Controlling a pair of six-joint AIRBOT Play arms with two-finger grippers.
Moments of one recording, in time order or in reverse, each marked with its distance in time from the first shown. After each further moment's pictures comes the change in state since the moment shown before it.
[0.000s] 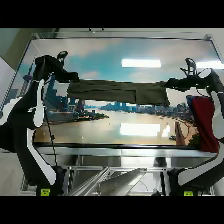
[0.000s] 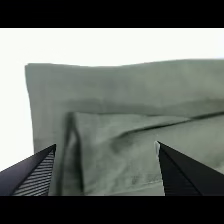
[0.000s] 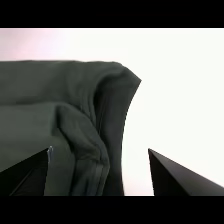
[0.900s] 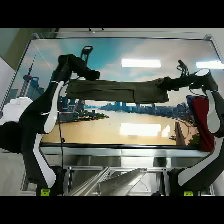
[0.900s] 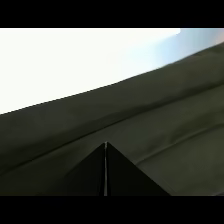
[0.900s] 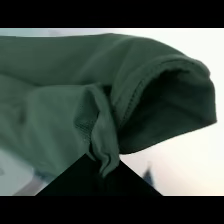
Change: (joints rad) left arm -0.287 0.014 -0.013 -0.072 -0.132 0.017; right arm 0.023 -0.073 0.107 0.297 0.197 -0.098
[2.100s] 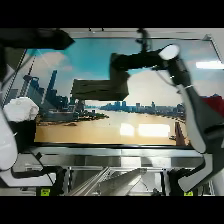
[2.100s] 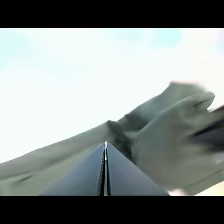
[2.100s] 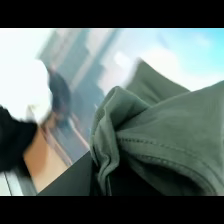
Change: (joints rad) left arm 0.237 0.603 -0.053 -0.227 0.105 0.064; right arm 0.601 0.095 0.197 0.254 -0.338 -0.009
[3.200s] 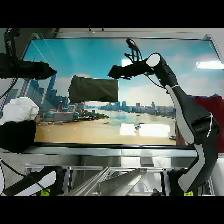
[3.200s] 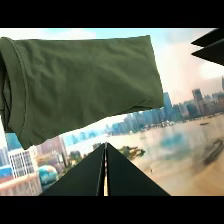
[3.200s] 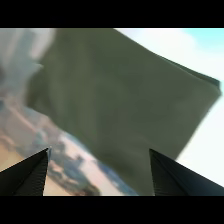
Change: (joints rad) left arm 0.149 0.233 -0.428 0.001 0.127 0.045; right arm -0.084 -0.126 0.048 -0.343 0.173 0.311
